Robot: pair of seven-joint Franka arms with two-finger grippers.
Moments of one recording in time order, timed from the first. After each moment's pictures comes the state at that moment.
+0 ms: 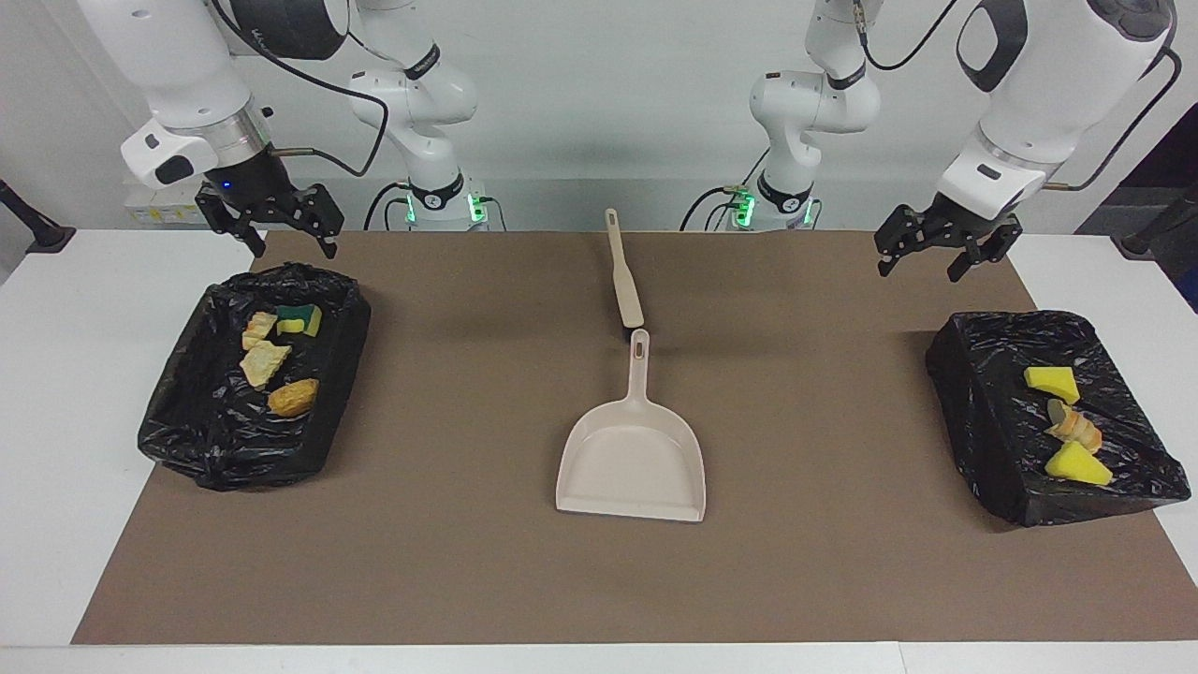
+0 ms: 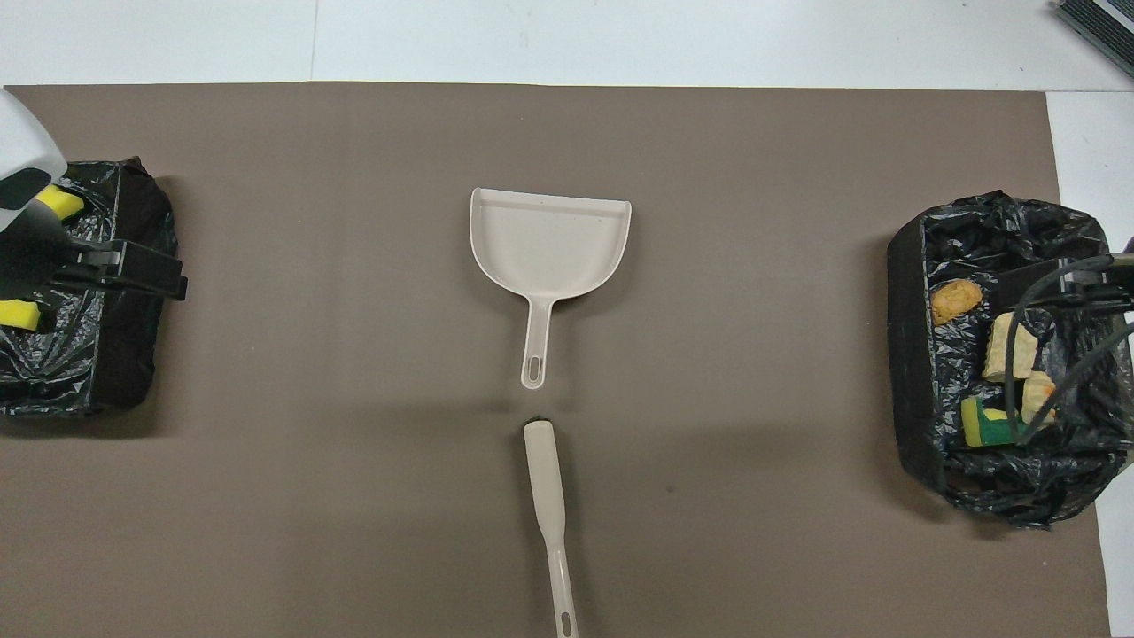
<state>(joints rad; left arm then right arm) -0.23 0.03 0.13 -1.54 -0.05 1.56 0.03 0.03 -0.02 -0.09 -1.60 0.01 1.57 -0.01</state>
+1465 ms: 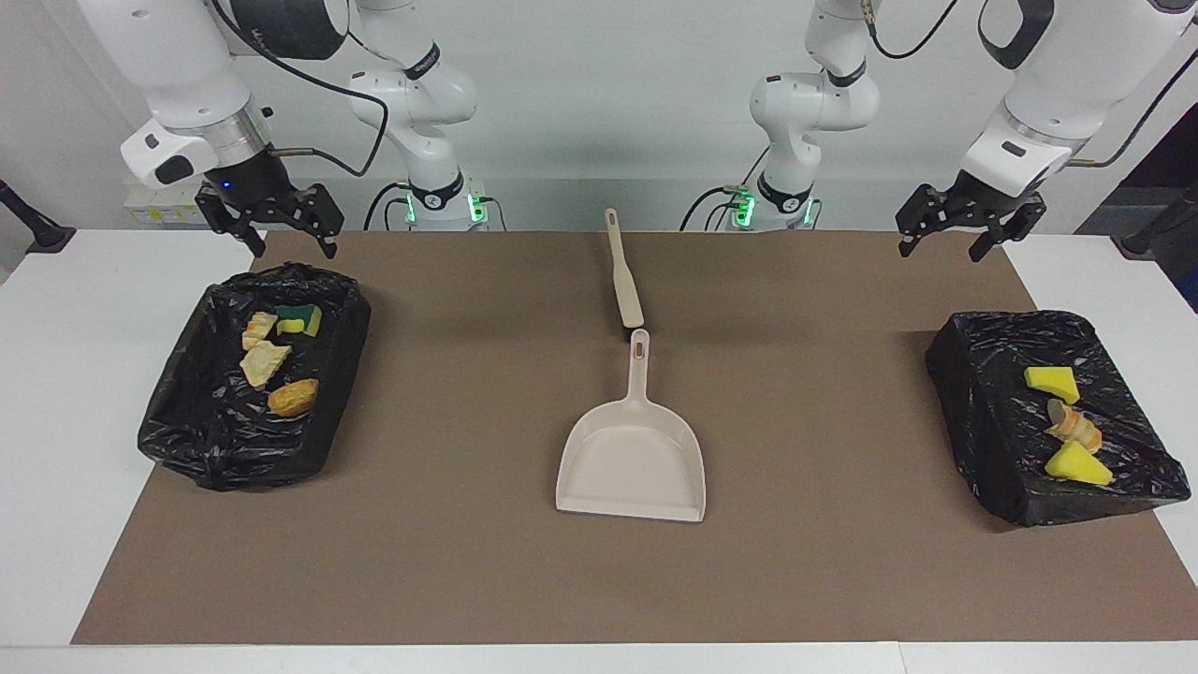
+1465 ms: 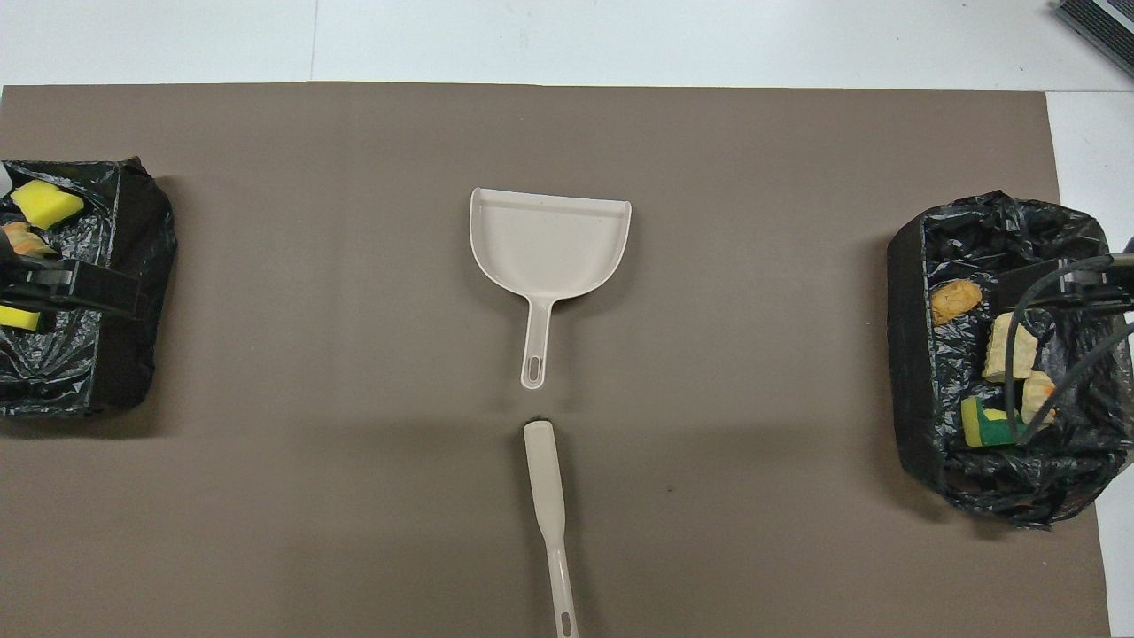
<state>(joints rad) -0.10 0.00 0.03 -1.55 -0.02 1.52 0.07 0.03 -0.02 -0.09 -1.60 0.01 1.57 -0.01</state>
